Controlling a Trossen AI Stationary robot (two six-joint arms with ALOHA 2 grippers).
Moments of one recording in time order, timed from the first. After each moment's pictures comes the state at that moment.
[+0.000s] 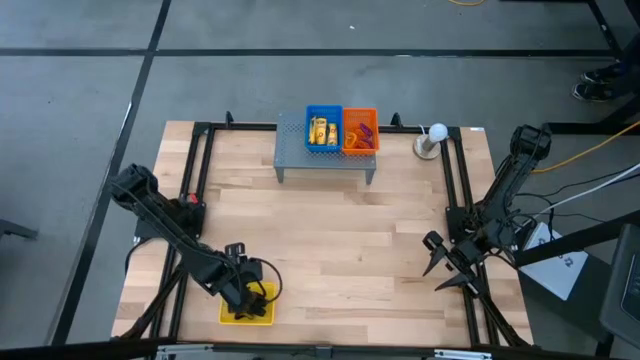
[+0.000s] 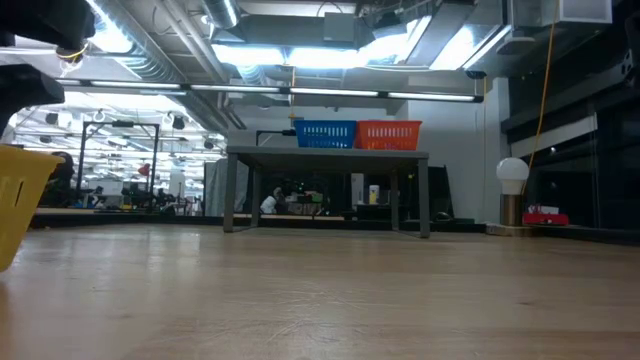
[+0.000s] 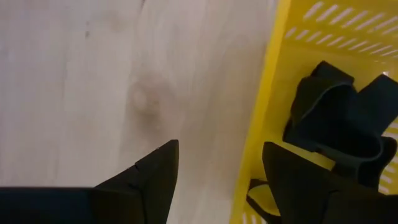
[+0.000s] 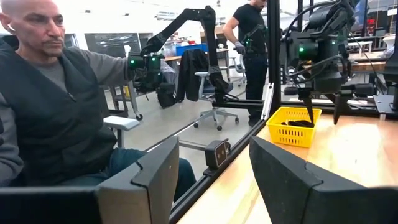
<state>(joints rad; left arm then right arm) -0.76 1.56 1.00 -0.79 -0.16 -0.92 1.11 0.69 0.02 0.77 0.46 0.10</state>
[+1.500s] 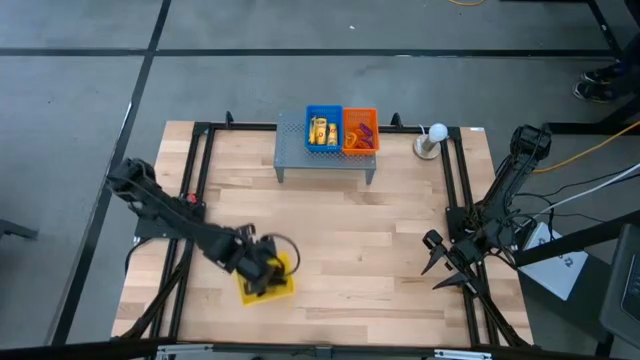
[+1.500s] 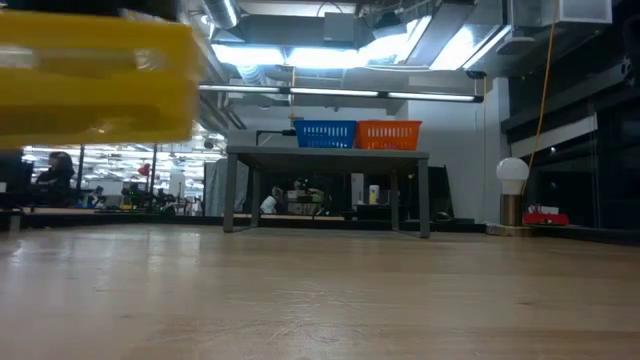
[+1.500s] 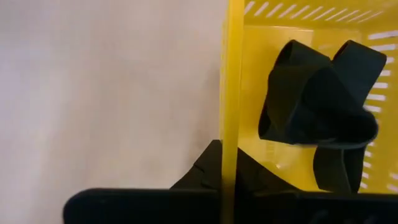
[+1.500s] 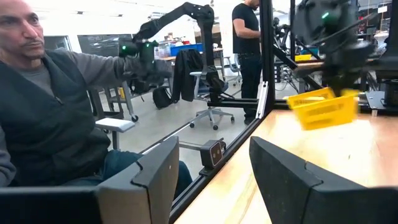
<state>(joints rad) -0.55 1.50 1.13 -0.93 -0.19 -0.82 1.11 0.69 0.02 0.77 0.49 0.11</state>
